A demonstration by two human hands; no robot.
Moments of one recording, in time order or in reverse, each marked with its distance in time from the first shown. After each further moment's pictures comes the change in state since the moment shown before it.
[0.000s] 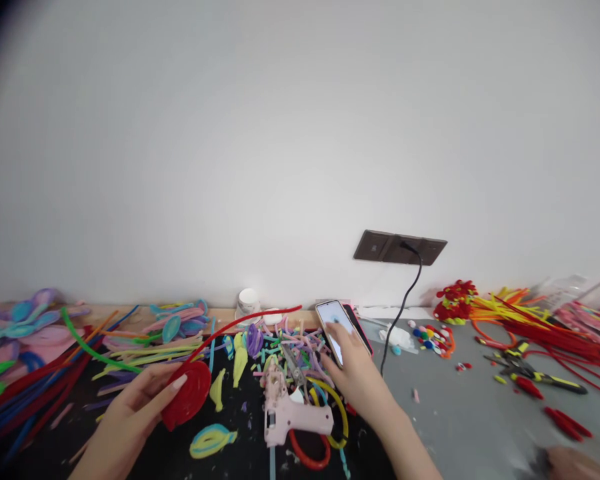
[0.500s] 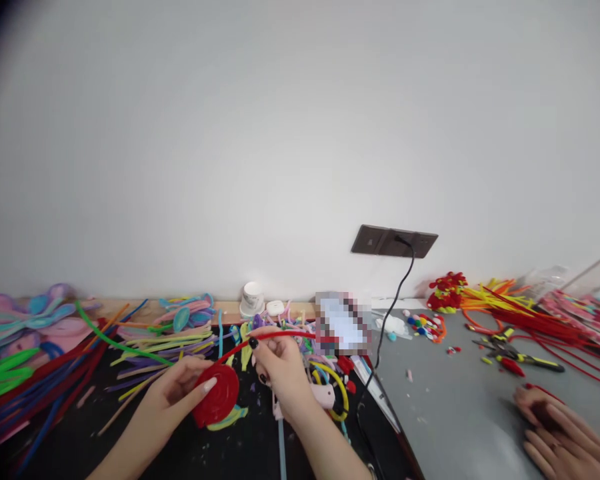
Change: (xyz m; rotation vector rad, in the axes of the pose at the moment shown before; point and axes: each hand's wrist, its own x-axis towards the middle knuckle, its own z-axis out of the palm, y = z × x) left_hand -0.015 0.001 0.005 0.111 -0.297 0.097; right_hand 0.003 -0.114 0.076 1.256 -0.093 0.211
